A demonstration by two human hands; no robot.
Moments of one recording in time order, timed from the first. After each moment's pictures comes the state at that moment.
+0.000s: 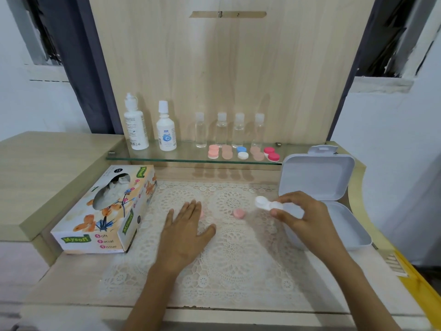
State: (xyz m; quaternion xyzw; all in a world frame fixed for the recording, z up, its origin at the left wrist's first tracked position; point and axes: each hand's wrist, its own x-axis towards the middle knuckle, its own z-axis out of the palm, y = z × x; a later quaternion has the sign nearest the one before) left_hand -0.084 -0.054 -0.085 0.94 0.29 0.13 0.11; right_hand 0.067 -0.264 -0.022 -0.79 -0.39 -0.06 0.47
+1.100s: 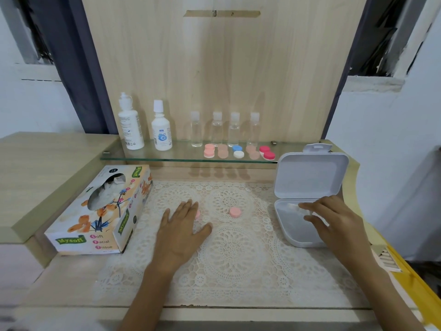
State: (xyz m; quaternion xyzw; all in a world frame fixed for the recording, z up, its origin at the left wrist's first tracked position) left_hand -0.084 -0.053 -0.085 0.94 0.28 0.15 0.14; right_hand 0.114 -0.317 -0.055 -0.77 -0.47 -0.35 0.26
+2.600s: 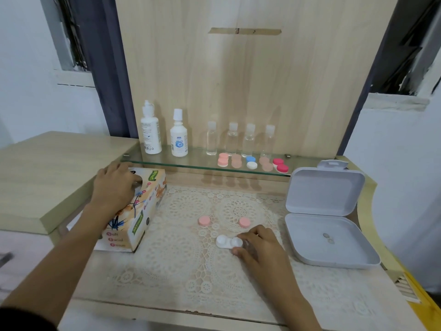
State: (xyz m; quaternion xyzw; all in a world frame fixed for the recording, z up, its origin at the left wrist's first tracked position) left_hand -0.140 0.093 -0.004 0.89 0.39 0.17 -0.14; right_hand 0.010 -0.222 -0.080 -0.80 -0.47 -0.06 0.37
